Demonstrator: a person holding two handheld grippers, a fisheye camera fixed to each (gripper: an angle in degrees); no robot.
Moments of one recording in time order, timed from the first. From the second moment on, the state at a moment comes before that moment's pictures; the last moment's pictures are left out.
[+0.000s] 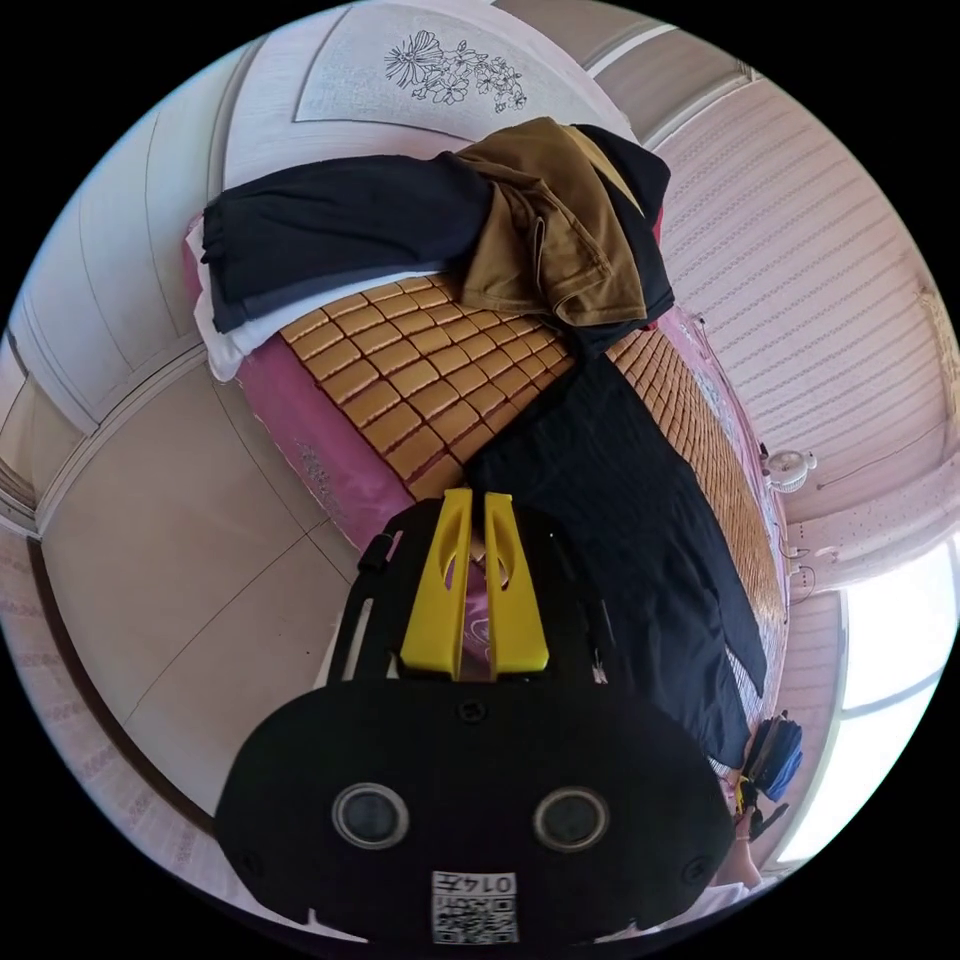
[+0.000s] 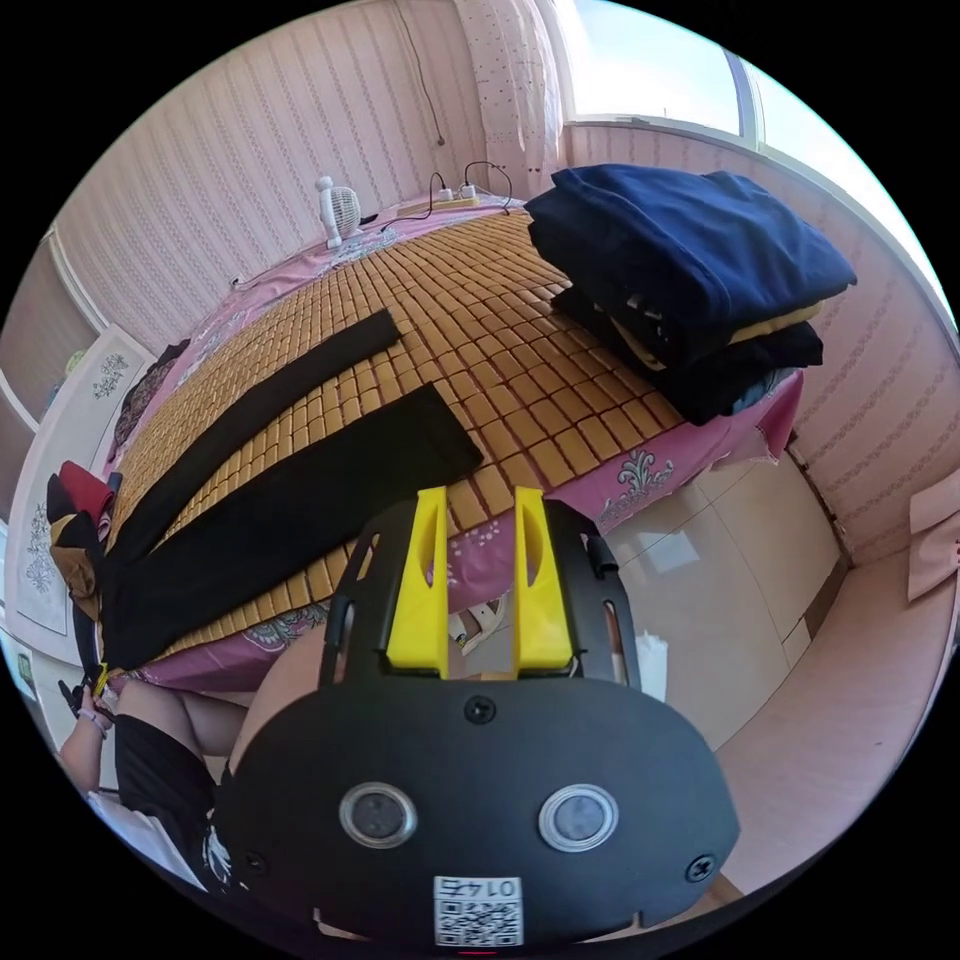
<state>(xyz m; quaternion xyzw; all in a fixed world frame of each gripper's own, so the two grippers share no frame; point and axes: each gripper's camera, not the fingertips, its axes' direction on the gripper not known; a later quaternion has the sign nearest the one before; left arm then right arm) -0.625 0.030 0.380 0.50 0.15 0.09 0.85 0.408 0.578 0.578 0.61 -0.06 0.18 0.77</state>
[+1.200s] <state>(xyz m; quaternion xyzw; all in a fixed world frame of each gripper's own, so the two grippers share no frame) -0.517 0.106 0.273 0.59 0.15 0.22 0.76 0.427 0.507 0.370 0.62 -0.23 0.12 0.74</state>
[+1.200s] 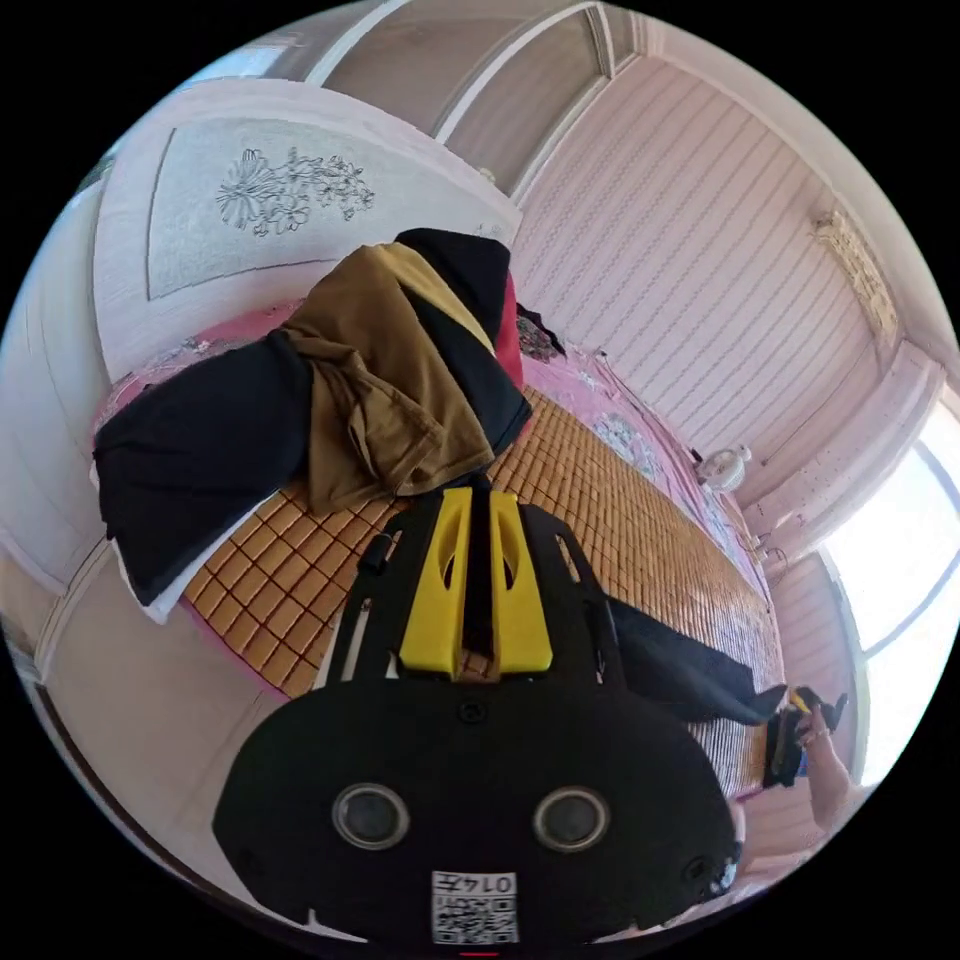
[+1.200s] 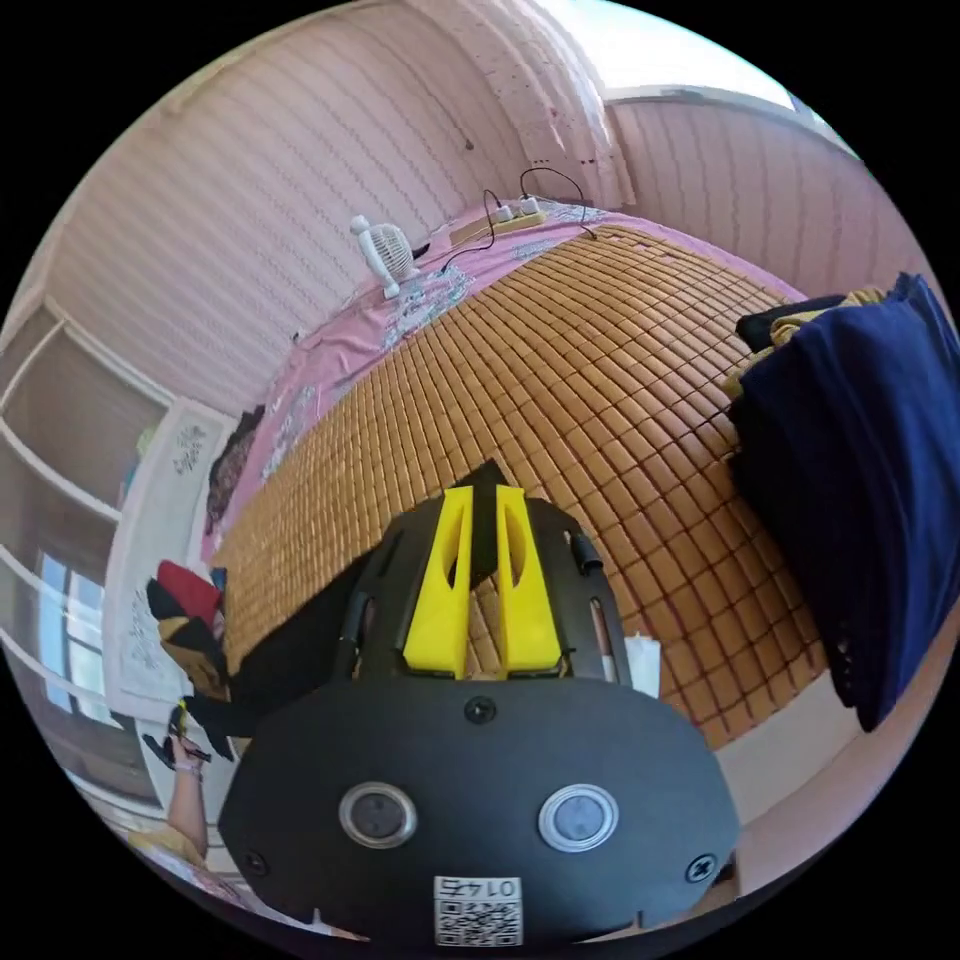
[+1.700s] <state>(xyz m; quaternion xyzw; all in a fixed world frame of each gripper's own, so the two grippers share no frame) -0.380 0.077 0.357 0.46 -0.14 0.27 0.83 0.339 0.401 0.390 0.54 0.07 0.07 0.83</state>
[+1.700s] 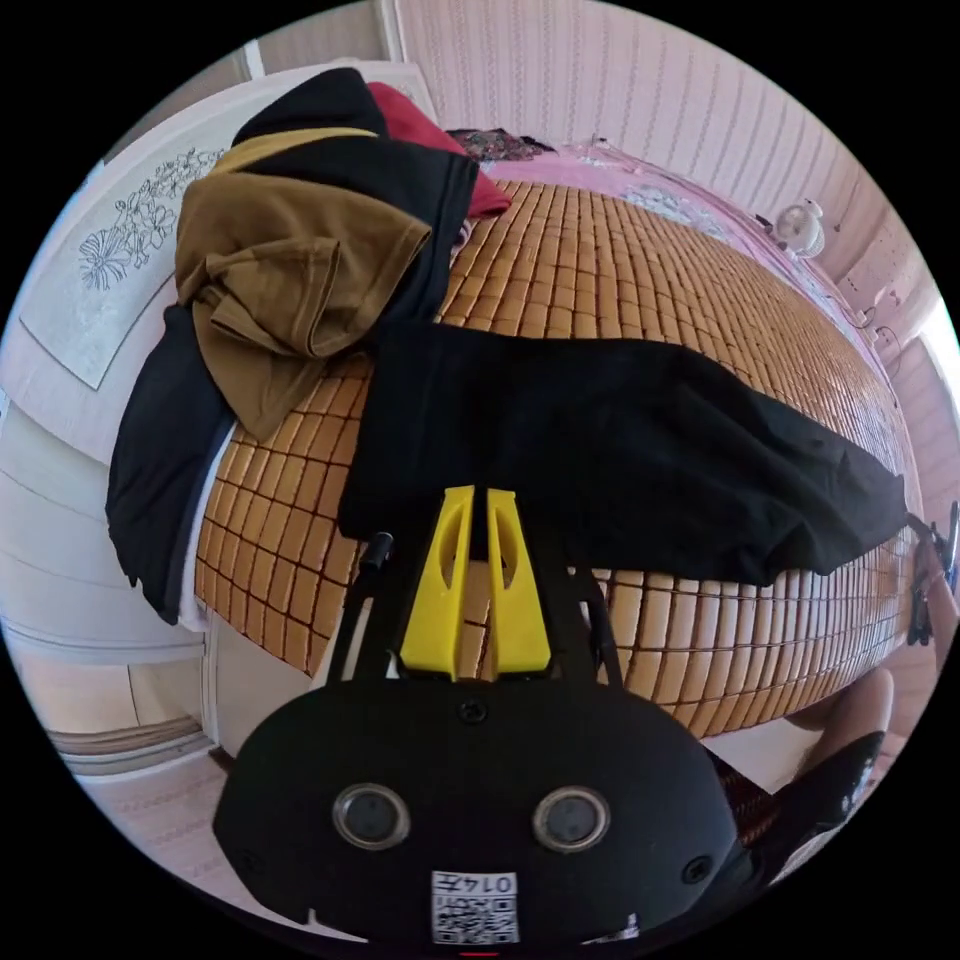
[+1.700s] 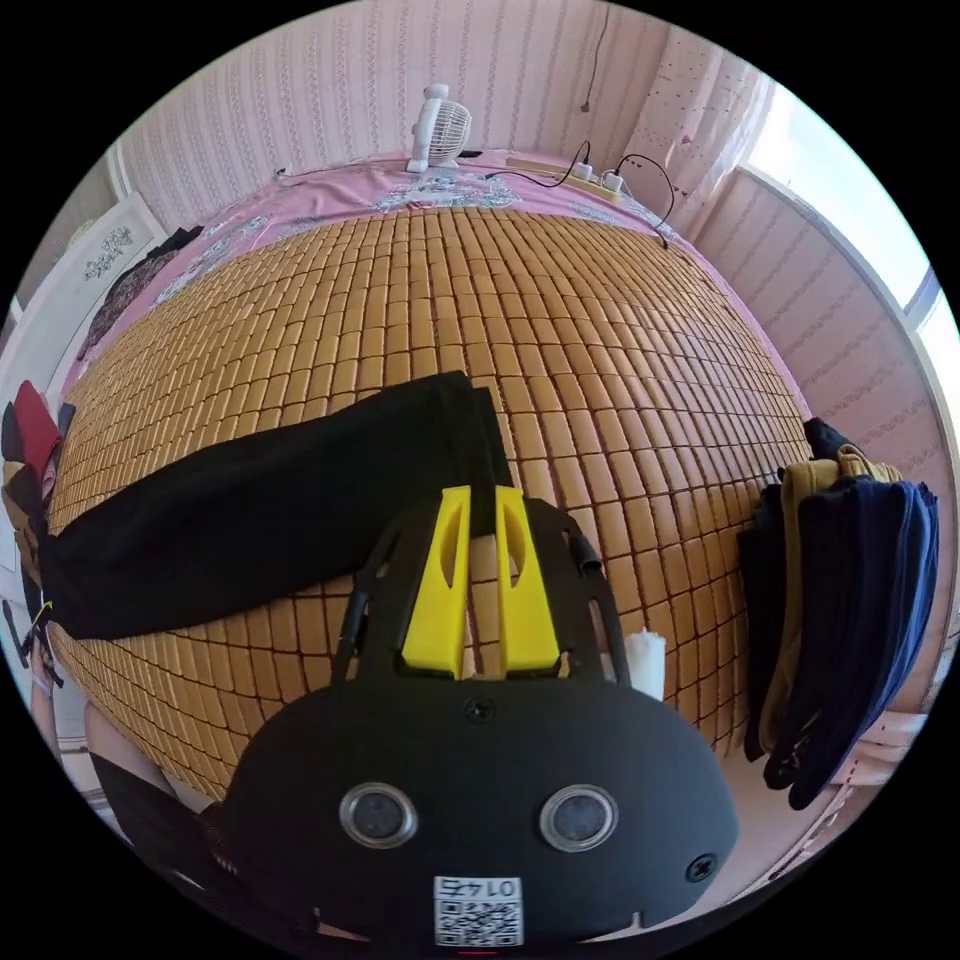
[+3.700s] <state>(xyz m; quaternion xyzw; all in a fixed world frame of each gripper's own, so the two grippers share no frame) -0.074 0.236 0.477 0.38 -0.16 0.60 0.69 0.393 0.511 0.533 0.61 -0.04 0.14 0.78</state>
